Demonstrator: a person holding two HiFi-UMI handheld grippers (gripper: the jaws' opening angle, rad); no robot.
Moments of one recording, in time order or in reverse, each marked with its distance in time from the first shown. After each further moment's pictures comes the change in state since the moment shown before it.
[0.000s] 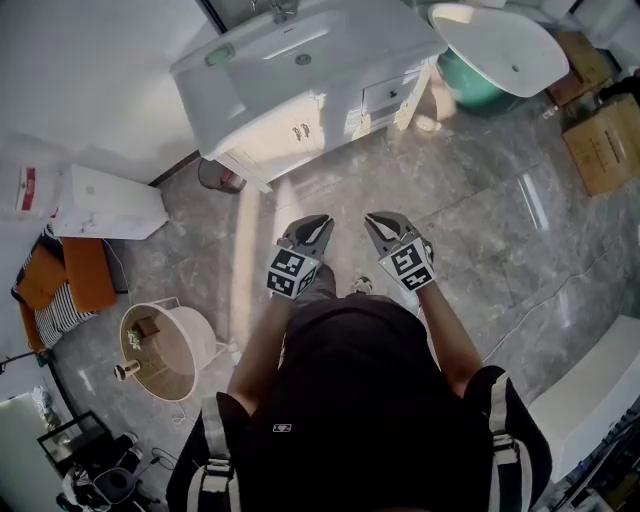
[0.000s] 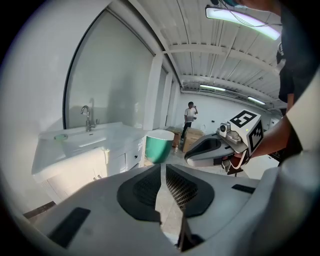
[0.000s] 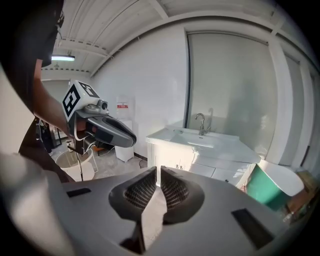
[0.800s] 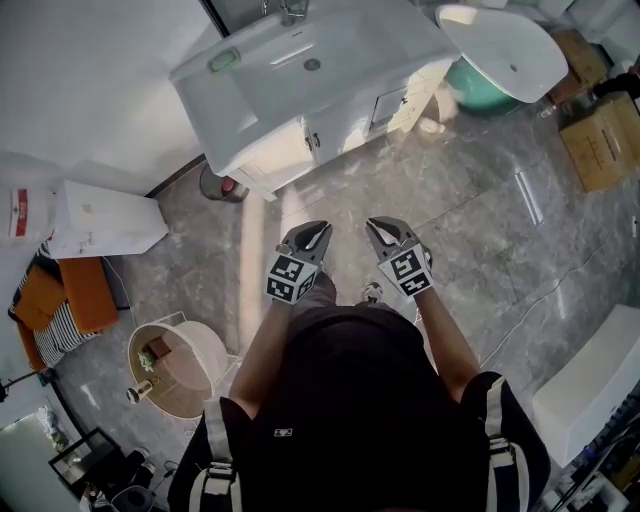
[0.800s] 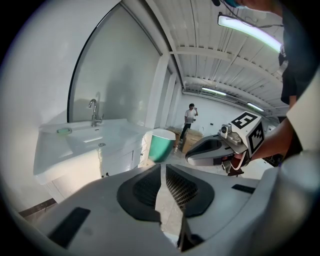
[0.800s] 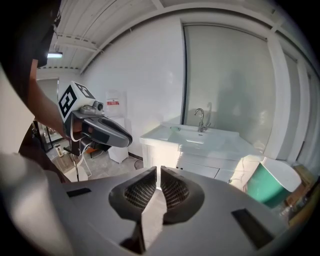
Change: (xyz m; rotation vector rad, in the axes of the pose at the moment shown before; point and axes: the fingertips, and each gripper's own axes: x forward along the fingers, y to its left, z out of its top) left arm -0.021 0.099 -0.013 -0.055 0.011 -0.050; right arm 0.086 0.012 0.035 0.060 0.056 -0.062
